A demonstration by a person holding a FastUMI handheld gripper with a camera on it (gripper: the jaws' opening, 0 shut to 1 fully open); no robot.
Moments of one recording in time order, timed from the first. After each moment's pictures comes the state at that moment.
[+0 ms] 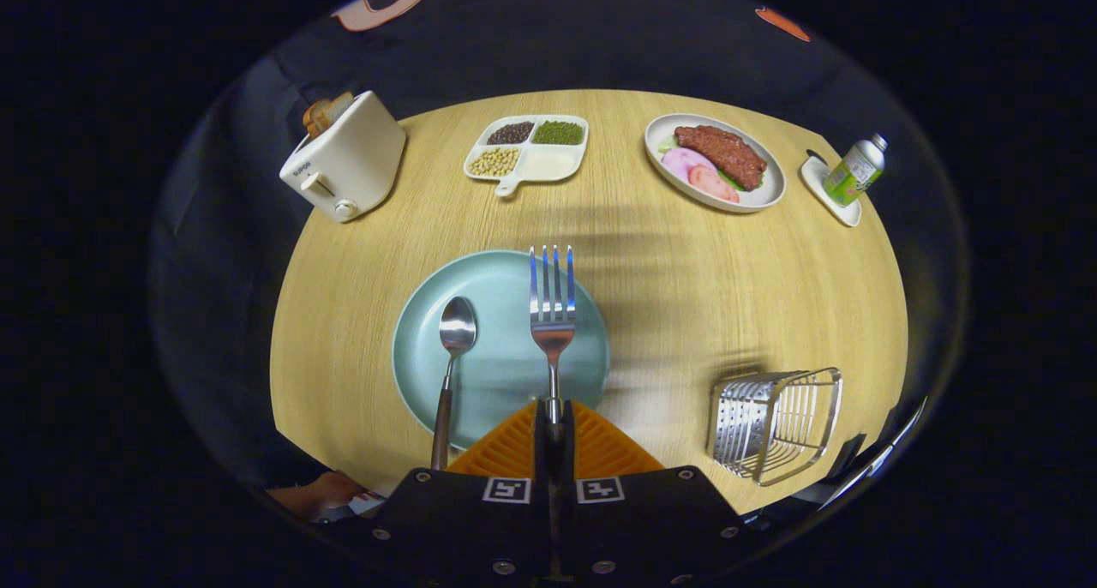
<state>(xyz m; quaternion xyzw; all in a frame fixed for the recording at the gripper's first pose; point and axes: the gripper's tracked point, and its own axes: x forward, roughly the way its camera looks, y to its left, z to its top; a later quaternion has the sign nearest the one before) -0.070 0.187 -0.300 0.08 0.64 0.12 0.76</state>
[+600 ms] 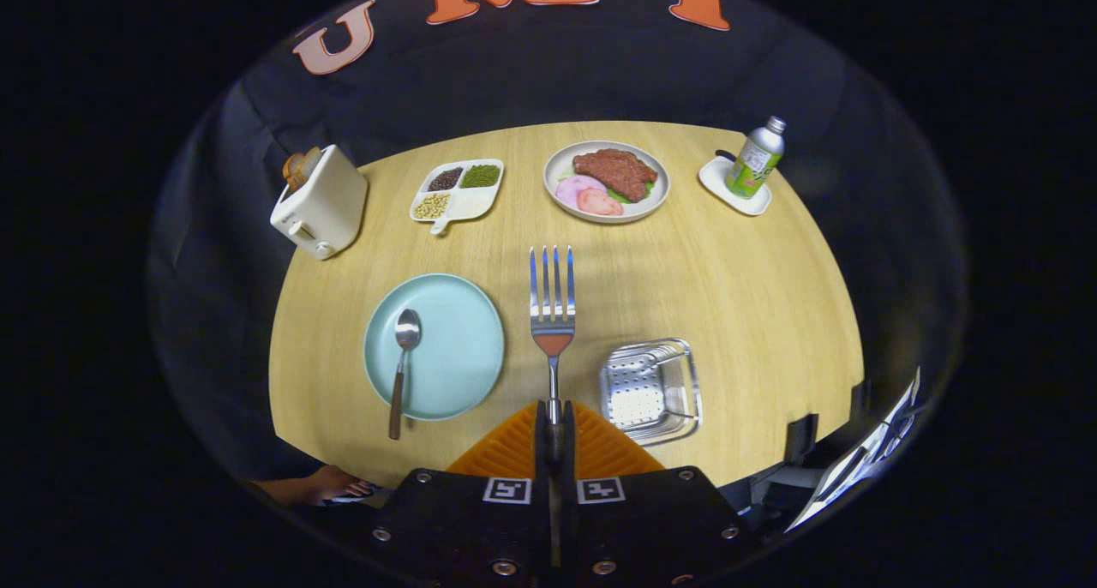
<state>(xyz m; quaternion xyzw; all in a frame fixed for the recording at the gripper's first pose) -0.097 0.073 -0.264 0.08 0.62 0.05 0.78</state>
